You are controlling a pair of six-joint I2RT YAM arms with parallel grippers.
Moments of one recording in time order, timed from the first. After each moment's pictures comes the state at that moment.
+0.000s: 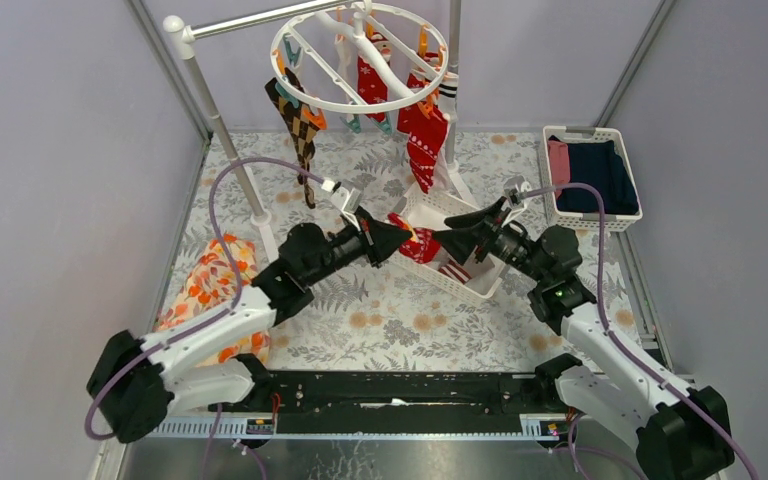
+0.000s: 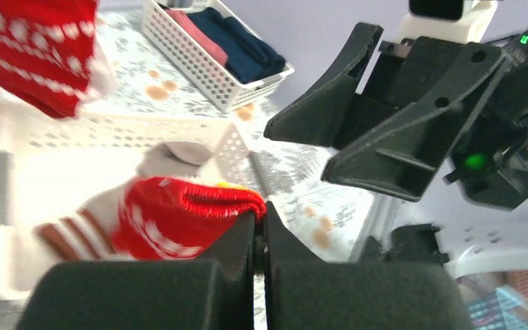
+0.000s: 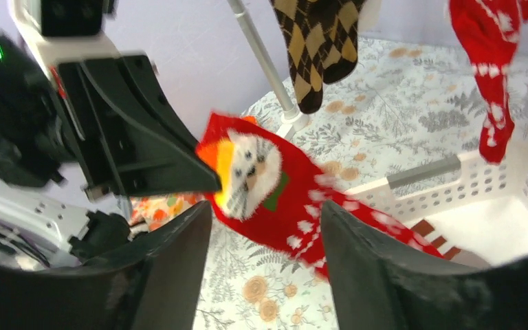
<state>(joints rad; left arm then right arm) -0.78 1.16 0.64 0.59 0.19 -0.61 0.42 0.92 0.52 0.52 -0.53 0.56</state>
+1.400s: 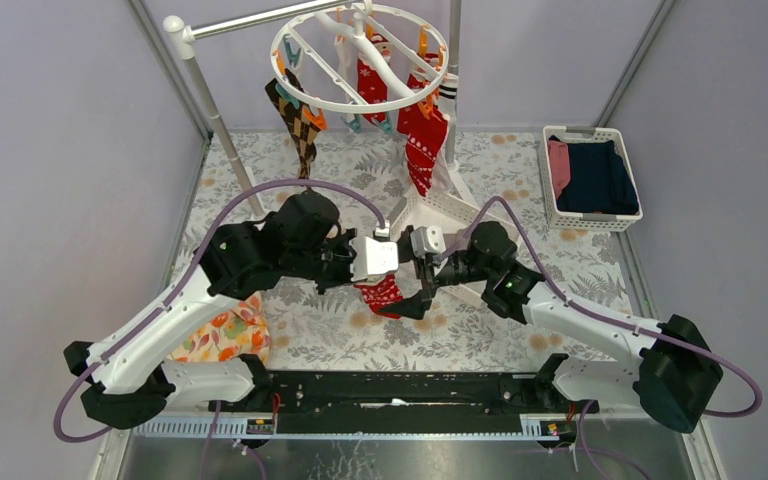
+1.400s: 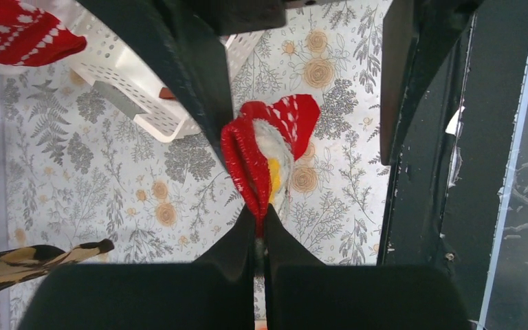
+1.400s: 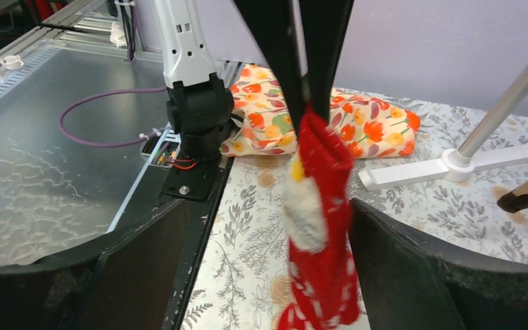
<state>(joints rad) -0.92 1.16 1.48 -1.12 0.24 0.58 0.82 1.17 0.71 0.50 -0.90 -0.06</state>
